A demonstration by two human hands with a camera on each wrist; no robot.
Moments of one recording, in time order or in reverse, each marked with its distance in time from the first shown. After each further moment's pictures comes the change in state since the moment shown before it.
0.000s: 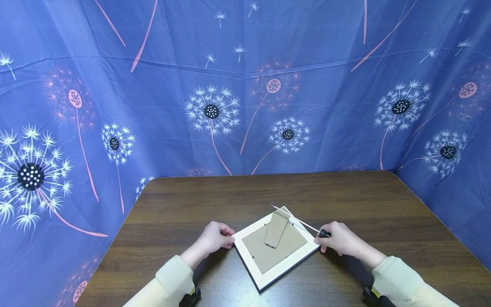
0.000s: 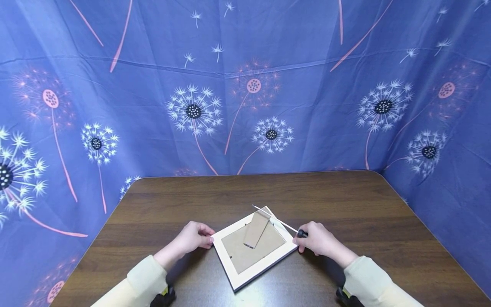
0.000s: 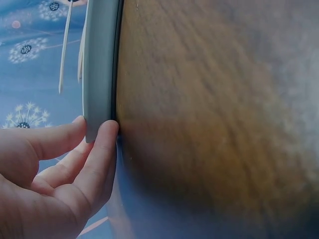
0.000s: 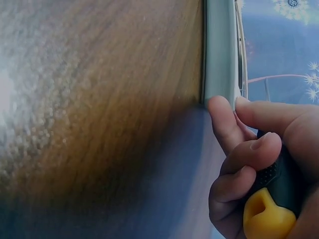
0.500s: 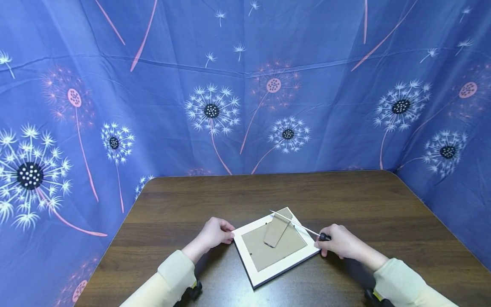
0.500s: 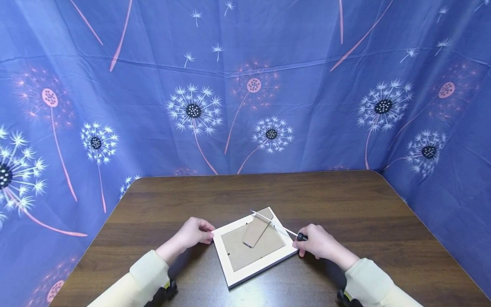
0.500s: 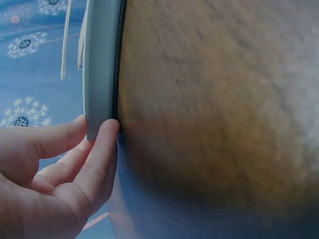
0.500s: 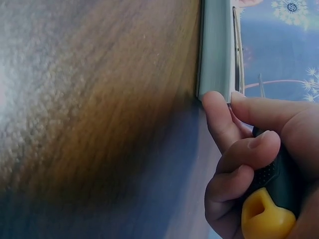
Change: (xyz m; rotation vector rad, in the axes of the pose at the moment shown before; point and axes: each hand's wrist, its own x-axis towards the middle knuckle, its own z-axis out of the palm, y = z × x) left_hand 0.012 0.001 -0.003 0.025 0.012 -0.016; right_hand -0.006 -0.002 0.002 -0.010 -0.043 -0.017
